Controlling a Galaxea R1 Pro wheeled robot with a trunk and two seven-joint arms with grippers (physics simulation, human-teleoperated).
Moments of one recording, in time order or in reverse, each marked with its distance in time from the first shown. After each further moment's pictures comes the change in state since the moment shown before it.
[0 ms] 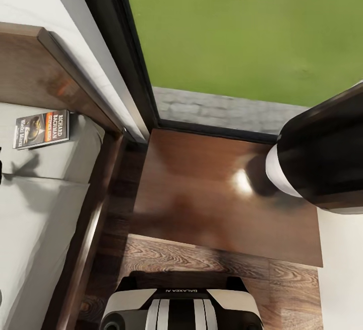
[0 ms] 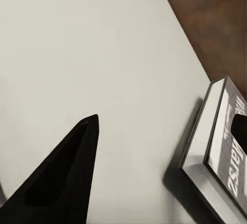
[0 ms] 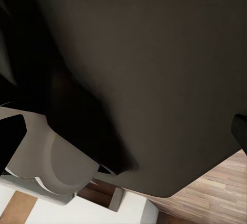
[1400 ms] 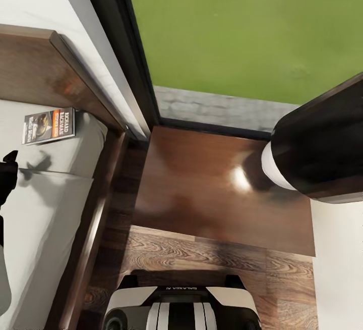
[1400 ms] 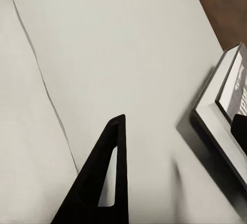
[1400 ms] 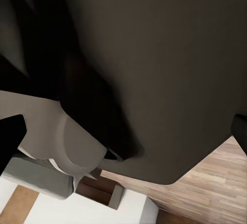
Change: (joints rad) left arm 0.000 -0.045 -0.041 0.005 0.005 -0.008 0.069; right arm 0.000 0.000 0.000 0.000 0.000 0.000 0.000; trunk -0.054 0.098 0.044
